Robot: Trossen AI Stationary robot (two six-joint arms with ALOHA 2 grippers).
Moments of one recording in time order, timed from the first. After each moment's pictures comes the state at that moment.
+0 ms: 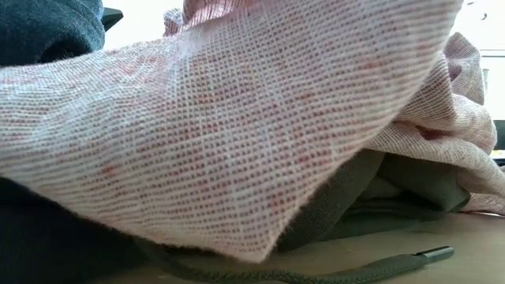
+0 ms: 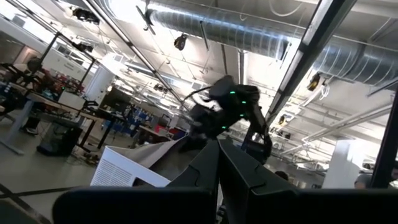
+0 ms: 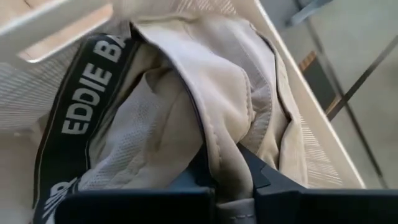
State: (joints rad) left arm -0.03 0.03 0.01 0.57 -0.43 -0.23; right arm -0.45 1.70 1.93 -1.49 0.44 0.04
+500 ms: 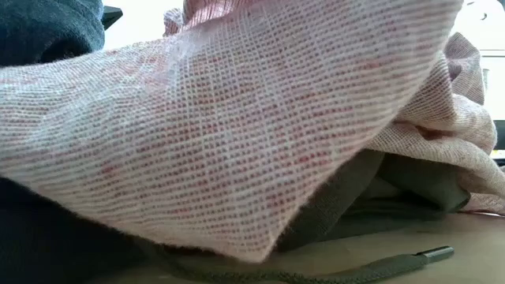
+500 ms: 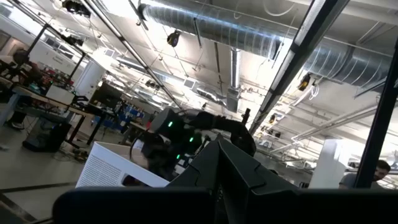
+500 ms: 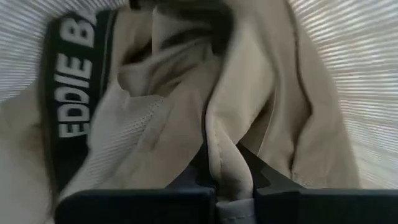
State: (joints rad) left arm -0.03 0.03 0.01 0.56 -0.40 -0.27; right arm -0.66 1.72 1.45 -1.11 0.15 -0.07
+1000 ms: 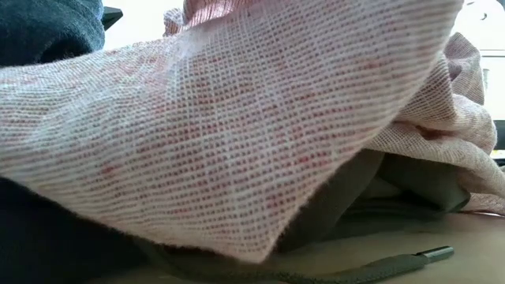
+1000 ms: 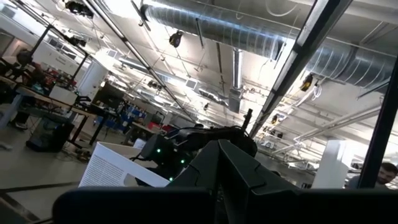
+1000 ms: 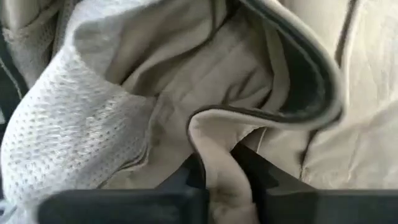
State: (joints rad) left arm -0.03 0.03 0.01 0.56 -0.41 -0.27; right arm -0.73 1.72 1.24 -0.98 0.13 -0.02
